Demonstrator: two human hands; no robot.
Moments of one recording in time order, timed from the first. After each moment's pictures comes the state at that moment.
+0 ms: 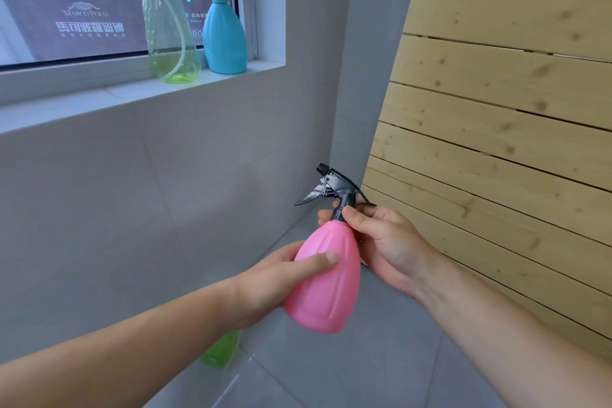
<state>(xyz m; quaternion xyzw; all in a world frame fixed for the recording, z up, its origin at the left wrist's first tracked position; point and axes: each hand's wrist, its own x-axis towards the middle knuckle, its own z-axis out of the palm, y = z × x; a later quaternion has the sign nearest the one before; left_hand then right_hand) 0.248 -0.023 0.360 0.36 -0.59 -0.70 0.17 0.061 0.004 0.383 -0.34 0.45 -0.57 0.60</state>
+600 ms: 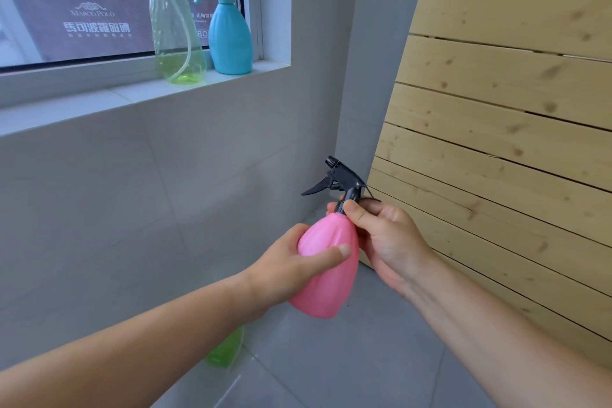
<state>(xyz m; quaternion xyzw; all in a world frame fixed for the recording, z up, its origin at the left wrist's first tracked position) 0.241 -0.026 0.369 0.44 -0.63 -0.59 0.23 0.075 -0.001 0.388 -0.34 0.49 -0.62 0.51</state>
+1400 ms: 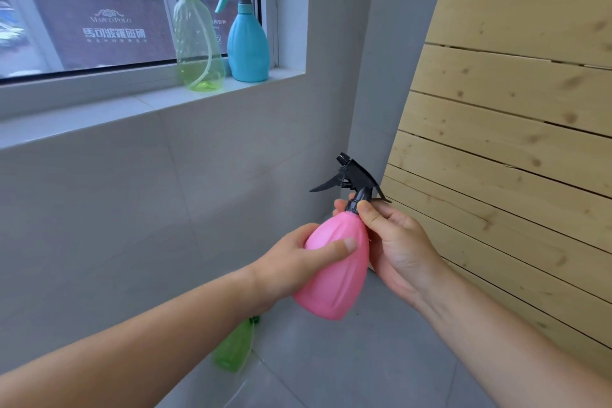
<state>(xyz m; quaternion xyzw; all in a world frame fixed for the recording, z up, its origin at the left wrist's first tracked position) 0.252 -0.036 0.381 0.41 -0.64 -0.61 0.24 0.088 -0.002 0.396 -0.32 0.44 -0.64 0.55</state>
